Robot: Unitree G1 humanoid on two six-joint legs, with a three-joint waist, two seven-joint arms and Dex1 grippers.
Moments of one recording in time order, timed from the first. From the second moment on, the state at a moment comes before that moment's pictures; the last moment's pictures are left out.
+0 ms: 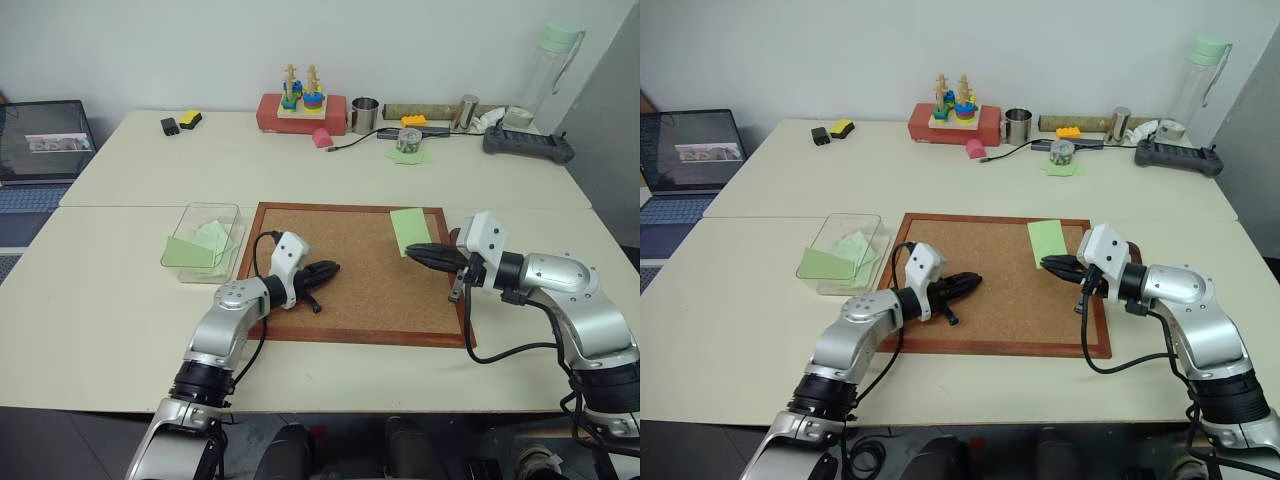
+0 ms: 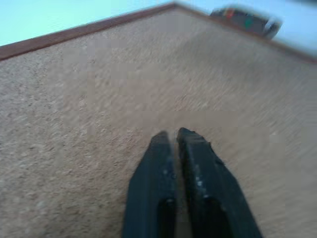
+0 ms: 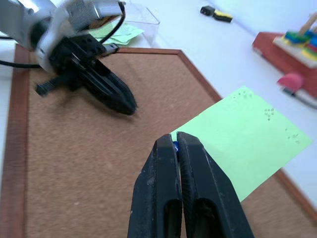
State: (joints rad) left arm -0.40 0.31 -0.05 0.05 -0.34 0.46 -0.79; right arm -0.38 -0.67 0.05 -0.19 0.25 0.22 0.94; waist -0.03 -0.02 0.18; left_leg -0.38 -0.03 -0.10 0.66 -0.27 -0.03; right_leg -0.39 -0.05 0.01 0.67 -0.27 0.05
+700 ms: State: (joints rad) left arm -0.49 0.14 0.07 -0.11 -0.80 0.80 -0.64; right arm -0.48 -0.66 0.15 -0.11 0.05 -0.27 0.95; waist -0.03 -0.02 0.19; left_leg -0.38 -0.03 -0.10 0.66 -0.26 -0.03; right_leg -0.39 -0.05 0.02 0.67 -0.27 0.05
